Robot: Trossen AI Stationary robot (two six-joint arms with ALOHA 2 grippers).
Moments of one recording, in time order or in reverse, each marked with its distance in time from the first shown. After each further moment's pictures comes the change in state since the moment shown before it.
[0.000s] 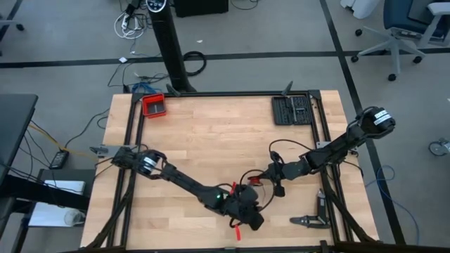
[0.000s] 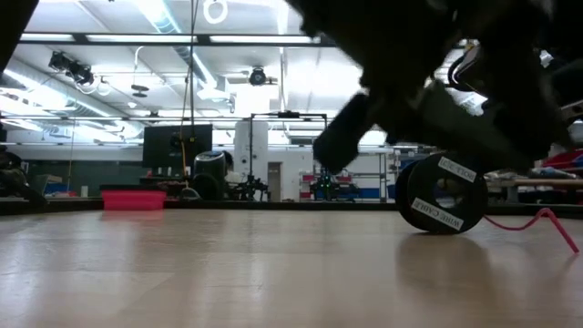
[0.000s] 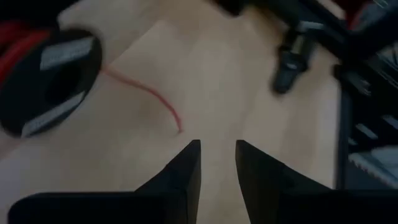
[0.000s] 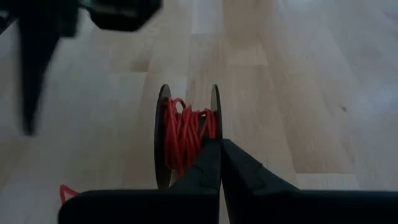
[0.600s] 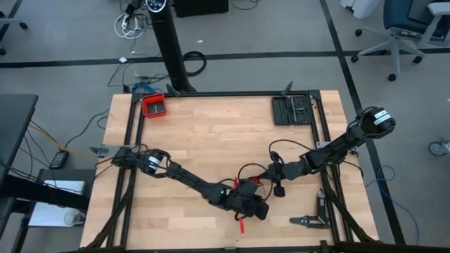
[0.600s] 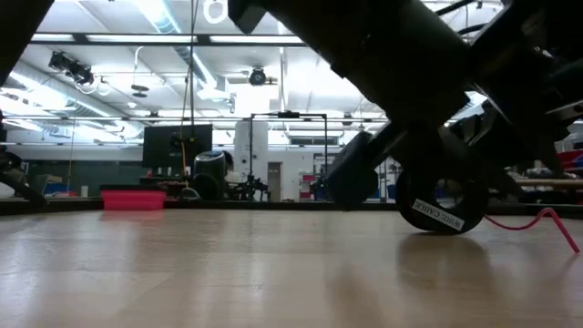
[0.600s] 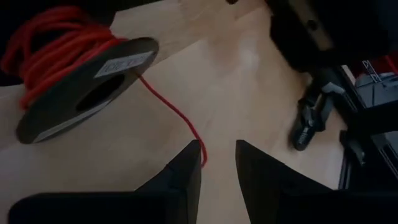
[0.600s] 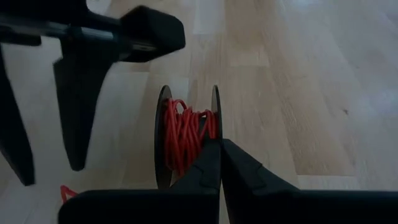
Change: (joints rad) left arm 0.050 0.052 0.000 0.076 -0.030 -0.275; right arm 0.000 -0.001 -0.001 0.008 -0.004 -0.011
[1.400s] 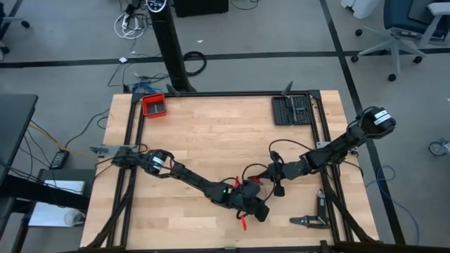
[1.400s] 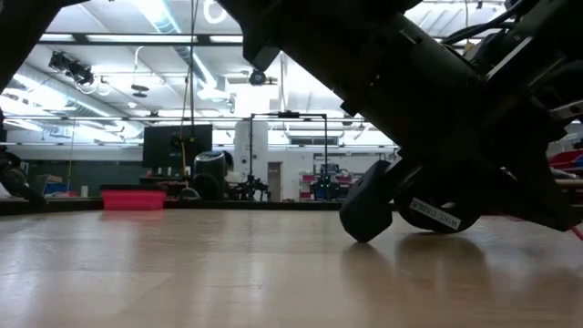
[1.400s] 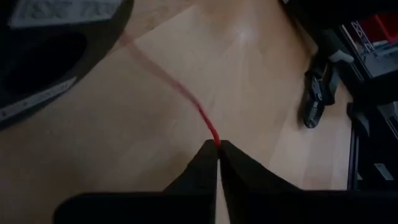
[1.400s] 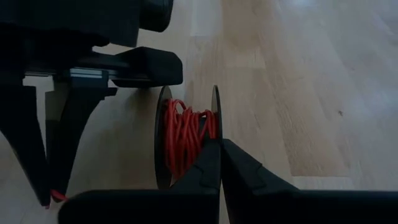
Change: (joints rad) left arm 0.026 0.056 0.002 0.065 0.119 0.073; right arm -0.002 -0.002 0.000 0.000 0.008 -0.008
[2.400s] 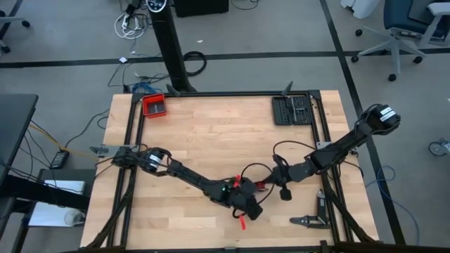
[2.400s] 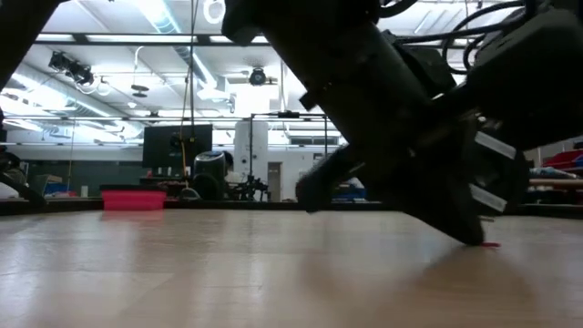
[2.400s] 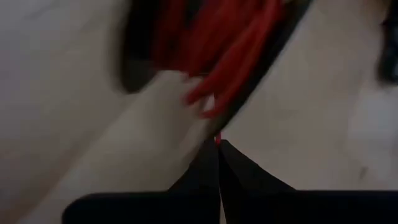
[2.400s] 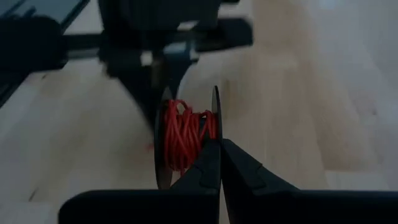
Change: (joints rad) left arm 0.006 -0.023 0.004 -0.299 -0.033 0.135; right arm 0.067 -0.112 0.000 -0.090 -0.040 0.039
